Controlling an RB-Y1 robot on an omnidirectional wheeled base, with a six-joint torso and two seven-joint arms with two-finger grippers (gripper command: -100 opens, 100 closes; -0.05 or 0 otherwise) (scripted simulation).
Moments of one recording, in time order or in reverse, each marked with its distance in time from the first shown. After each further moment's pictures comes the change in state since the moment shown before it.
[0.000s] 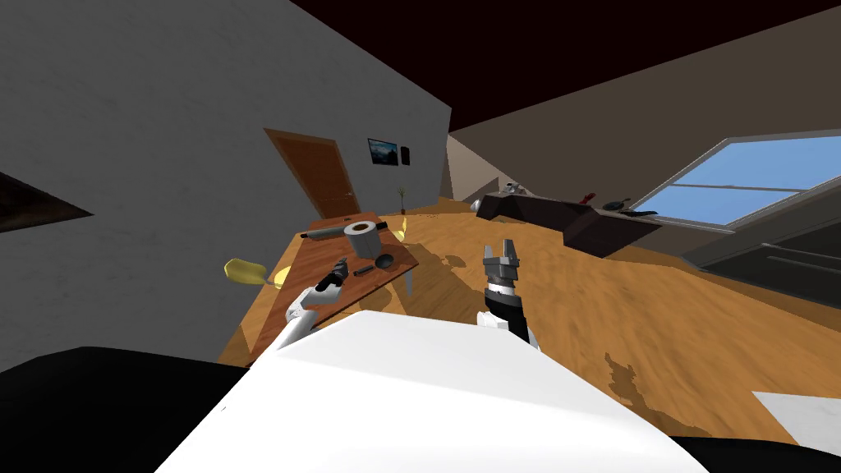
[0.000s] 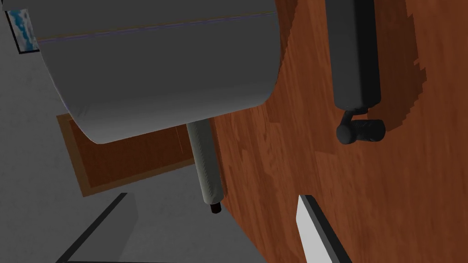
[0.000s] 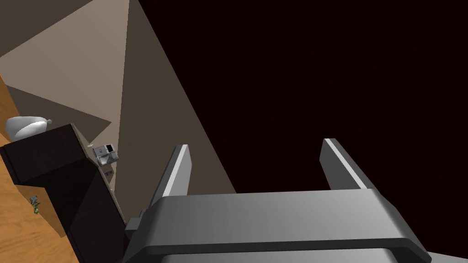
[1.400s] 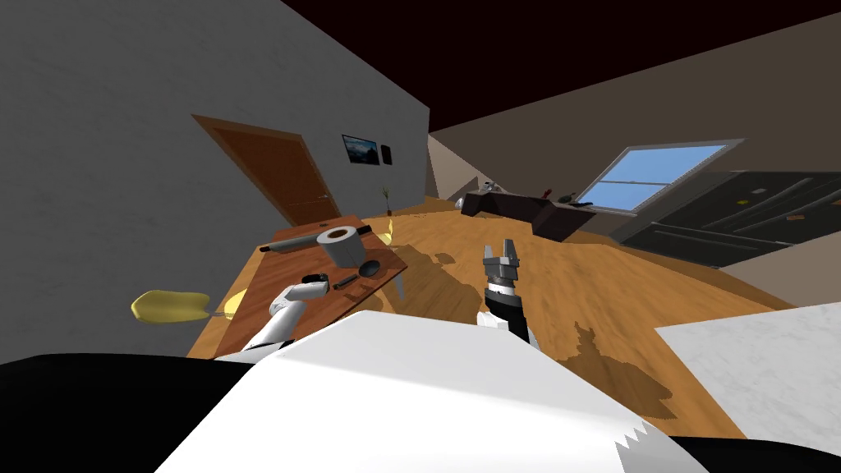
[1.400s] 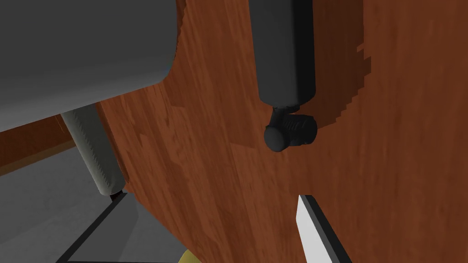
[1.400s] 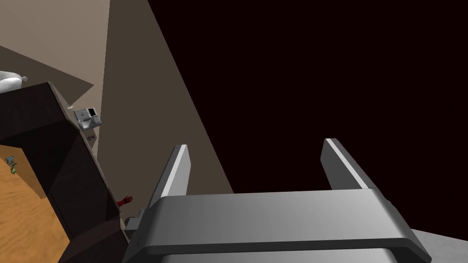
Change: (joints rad) left arm -0.145 0.128 0.108 0.340 0.102 0.361 0.012; right arm 0.000 0.000 0.000 0.000 0.000 0.000 0.000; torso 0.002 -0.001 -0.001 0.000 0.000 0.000
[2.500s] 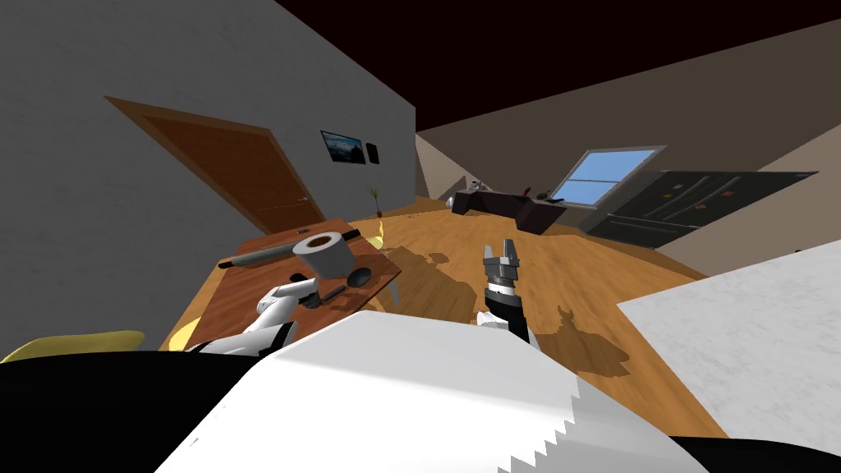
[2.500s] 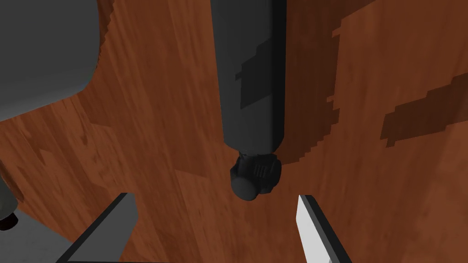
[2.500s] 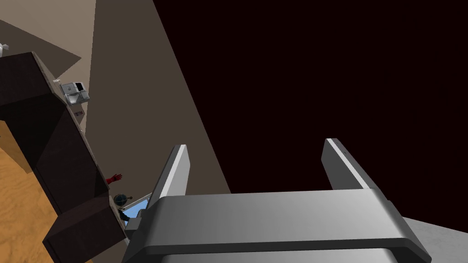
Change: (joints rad) left arm -0.102 0.081 0.077 0.237 0.098 0.283 -0.022; right arm 0.000 0.000 0.000 0.000 0.000 0.000 0.000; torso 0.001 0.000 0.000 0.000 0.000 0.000
